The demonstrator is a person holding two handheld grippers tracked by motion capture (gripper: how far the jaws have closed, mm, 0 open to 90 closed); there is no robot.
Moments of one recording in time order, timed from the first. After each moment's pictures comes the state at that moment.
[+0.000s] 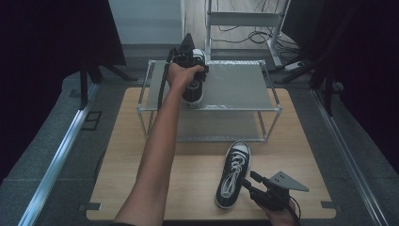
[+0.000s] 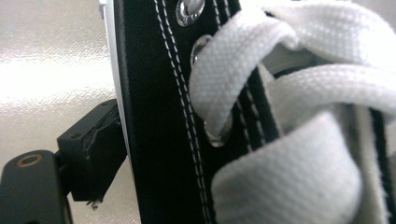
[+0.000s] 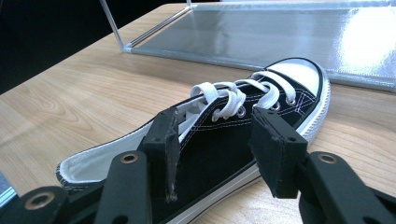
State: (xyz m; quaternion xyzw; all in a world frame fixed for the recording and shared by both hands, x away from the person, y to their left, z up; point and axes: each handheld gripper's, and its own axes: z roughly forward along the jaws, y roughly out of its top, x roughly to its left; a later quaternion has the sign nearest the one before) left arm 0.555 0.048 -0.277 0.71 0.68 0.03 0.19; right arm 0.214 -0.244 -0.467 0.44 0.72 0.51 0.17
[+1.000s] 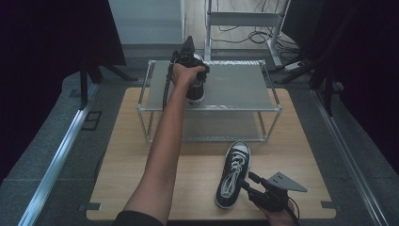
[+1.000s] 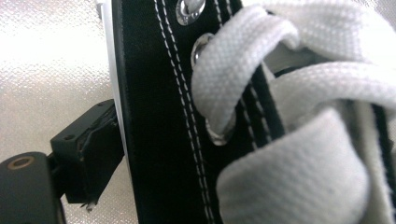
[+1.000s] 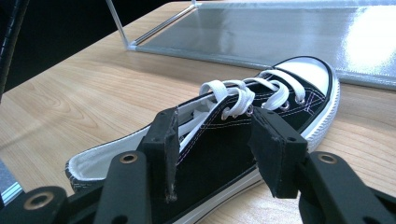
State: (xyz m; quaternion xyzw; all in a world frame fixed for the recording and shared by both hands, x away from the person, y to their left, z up) left arm 0.582 0.044 -0.298 0.69 0.71 0.01 0.15; right arm 0.212 -0.240 -0.468 0.43 0.73 0.51 0.17
